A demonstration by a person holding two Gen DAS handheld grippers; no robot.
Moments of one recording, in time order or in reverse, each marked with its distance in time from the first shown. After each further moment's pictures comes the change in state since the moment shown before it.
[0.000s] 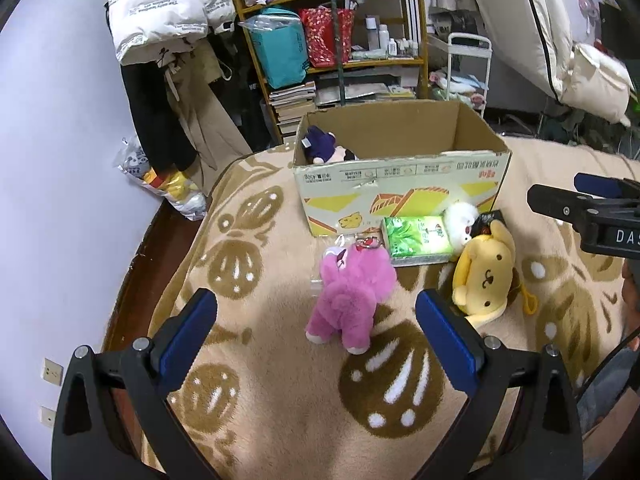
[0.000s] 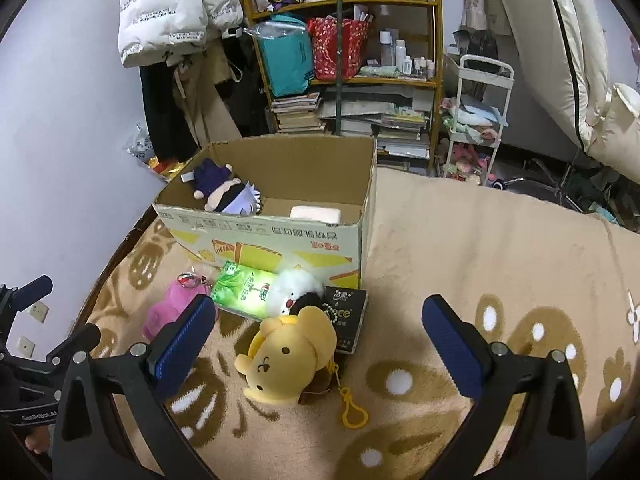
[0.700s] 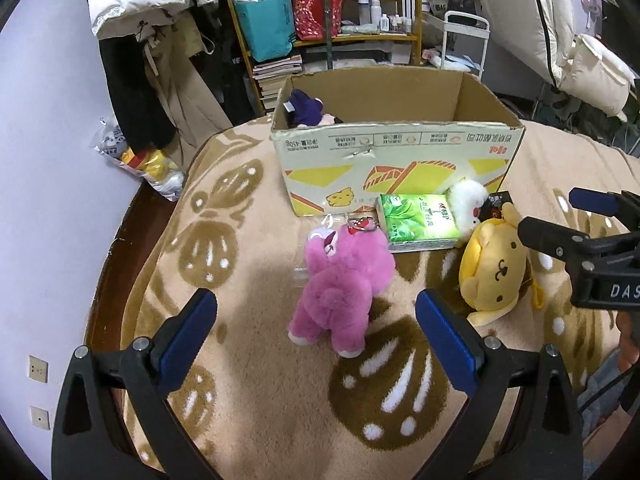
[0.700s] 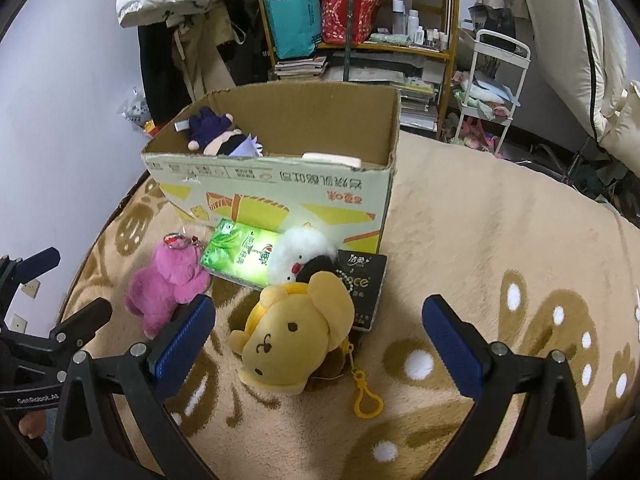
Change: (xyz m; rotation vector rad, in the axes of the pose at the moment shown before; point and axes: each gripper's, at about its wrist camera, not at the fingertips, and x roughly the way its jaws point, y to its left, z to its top) left arm 0.044 -0.001 -0.002 -0.007 0.083 -0.064; right arm 0.037 0.015 -0.016 -0.047 0.110 -0.014
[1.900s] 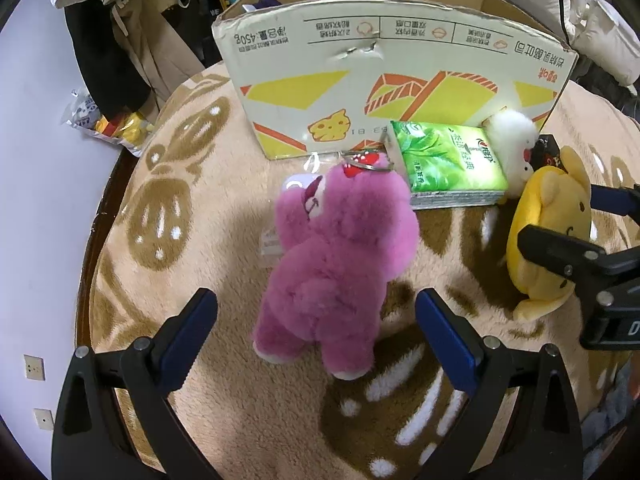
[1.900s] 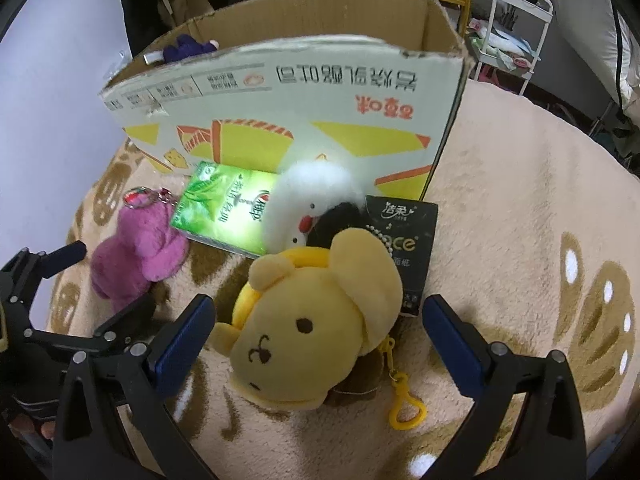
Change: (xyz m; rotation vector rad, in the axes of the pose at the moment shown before) left arm 0.082 -0.009 -0.010 0.029 0.171 -0.027; right arm 0.074 0.014 -0.013 0.022 0.185 0.022
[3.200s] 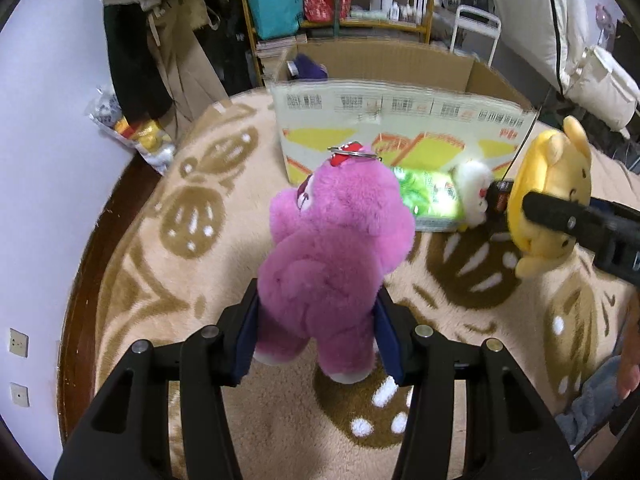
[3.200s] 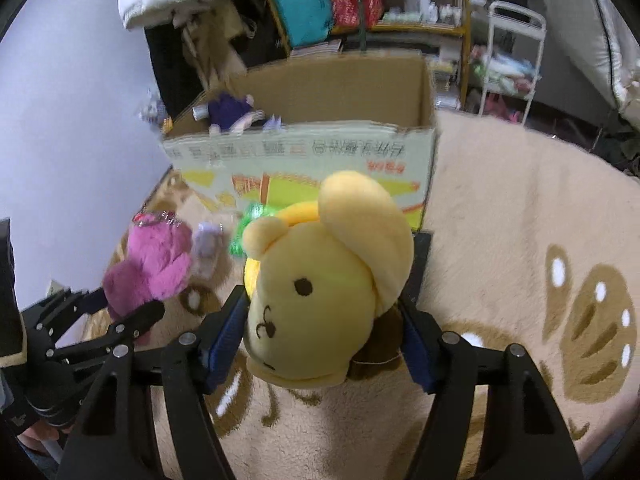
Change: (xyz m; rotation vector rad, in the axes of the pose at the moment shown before) left arm -0.074 0.011 -0.021 -0.106 -0.154 -0.025; right arm -0.071 -0.004 -0.010 0.057 -0.222 0.097
